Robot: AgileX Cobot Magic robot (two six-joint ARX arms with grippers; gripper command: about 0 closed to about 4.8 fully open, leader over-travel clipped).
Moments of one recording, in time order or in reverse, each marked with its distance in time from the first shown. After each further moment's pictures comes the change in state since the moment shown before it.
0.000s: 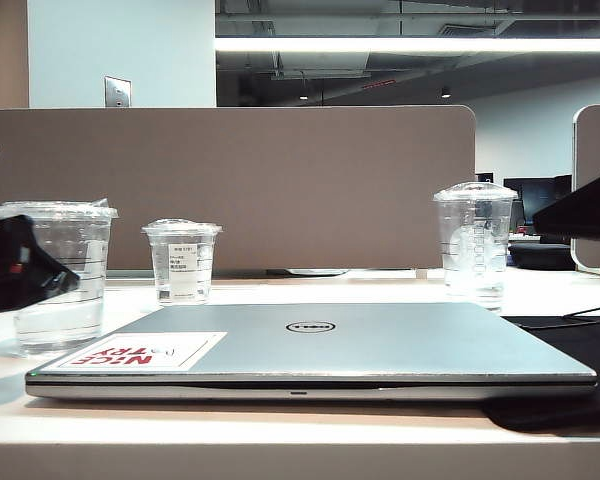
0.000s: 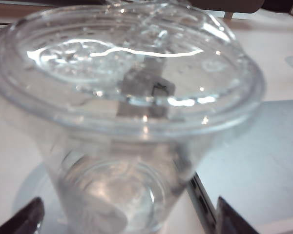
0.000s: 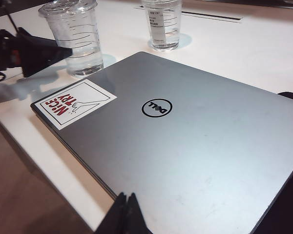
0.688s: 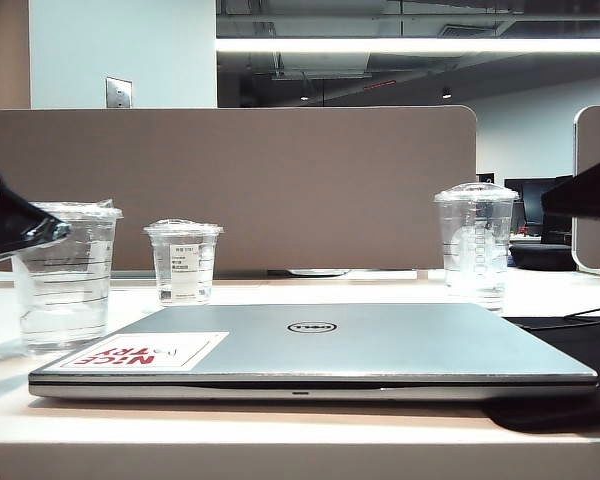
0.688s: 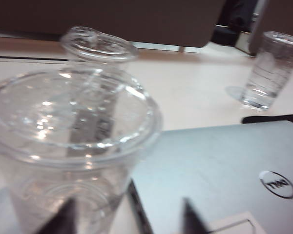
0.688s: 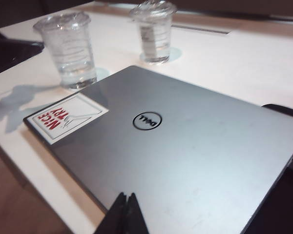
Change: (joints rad) left arm 0.000 -0.239 -0.061 -0.070 0.135 -0.072; right arm -0.042 -0.044 0.000 0.001 0.000 0.000
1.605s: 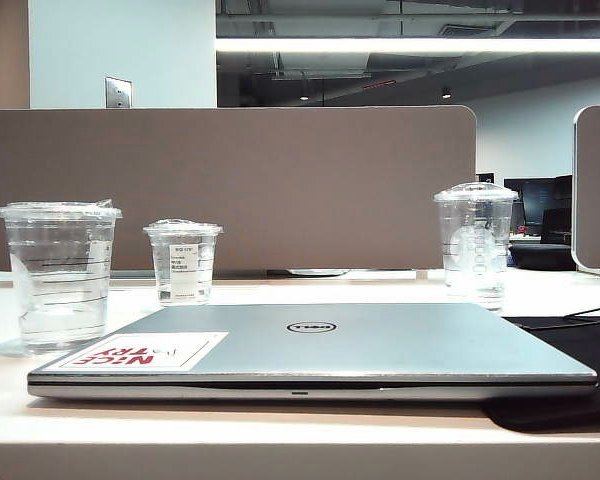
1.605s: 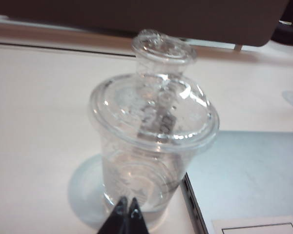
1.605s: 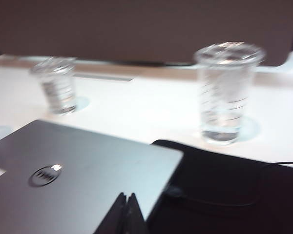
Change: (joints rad) left arm -0.002 -0.786 0.000 -0.848 -0.238 0.009; right arm -0.335 -0.154 0.000 -0.001 0.000 0.000
